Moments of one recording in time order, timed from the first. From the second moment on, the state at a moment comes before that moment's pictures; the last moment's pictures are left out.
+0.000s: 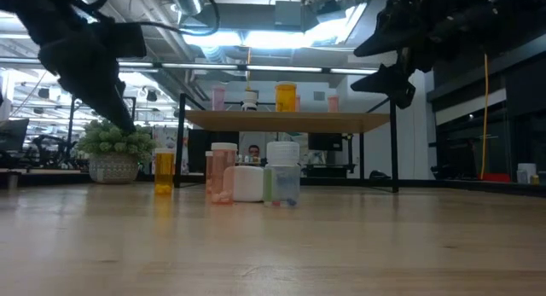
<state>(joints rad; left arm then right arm) -0.27 0.99 0.51 -0.41 -0.45 -0.54 -0.01 1.11 0.49 0.25 -0.10 0.55</state>
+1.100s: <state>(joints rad) -0.19 1.19 0.47 -0.07 -0.45 -0.46 -0.01 1.11 0.49 0.25 -0.10 0.50</state>
